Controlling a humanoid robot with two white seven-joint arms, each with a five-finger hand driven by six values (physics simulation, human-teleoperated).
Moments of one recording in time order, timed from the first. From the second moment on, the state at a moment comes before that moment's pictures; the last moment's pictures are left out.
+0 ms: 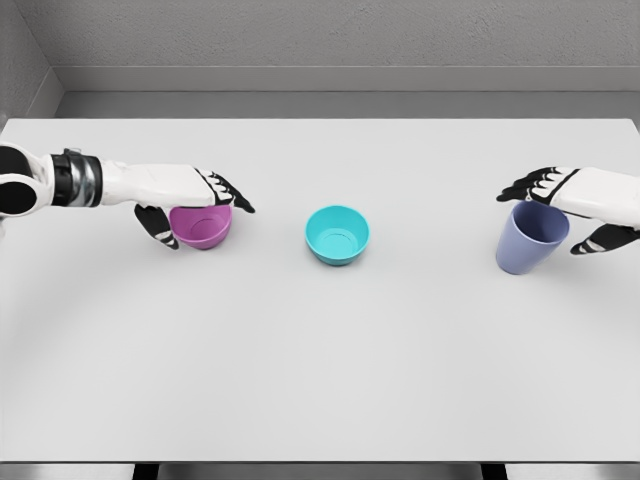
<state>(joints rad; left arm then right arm) -0.93 0.73 -0.98 -1.24 -0.23 -0.61 -0.61 -0.60 -1.14 0.73 -1.47 0.17 -0.61 0.35</state>
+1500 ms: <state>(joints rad) -0.92 0.67 -0.98 -1.13 -0.26 -0.61 -0.61 -0.60 -1.10 0.76 -1.44 0.17 -0.61 0.35</state>
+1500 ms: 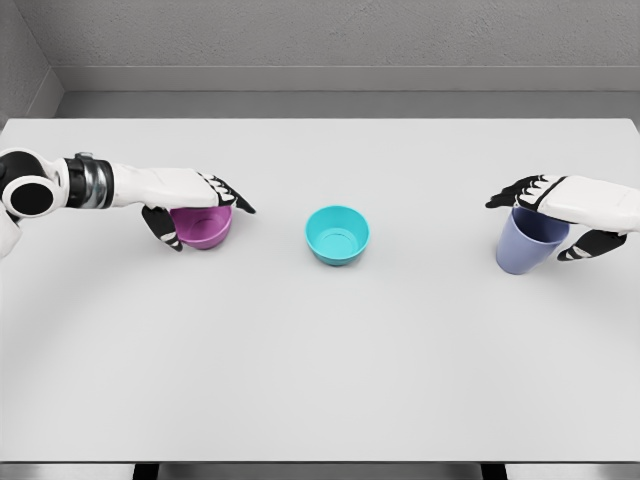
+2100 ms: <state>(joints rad) -0.92 0.66 -0.97 -1.11 -0.27 -0.61 -0.61 -0.60 -1.09 0.76 -1.43 0.18 -0.61 0.35</state>
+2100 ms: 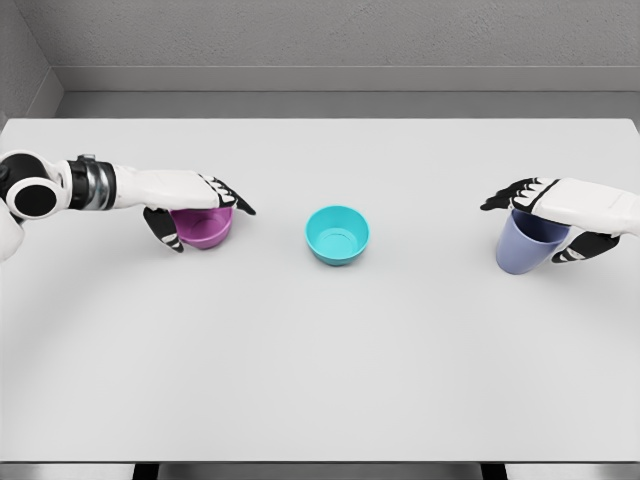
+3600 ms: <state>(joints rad) -0.92 0.66 -0.92 -1.15 -0.26 -0.61 -0.61 -0.61 -1.06 0.78 -1.40 0.18 -0.61 0.35</state>
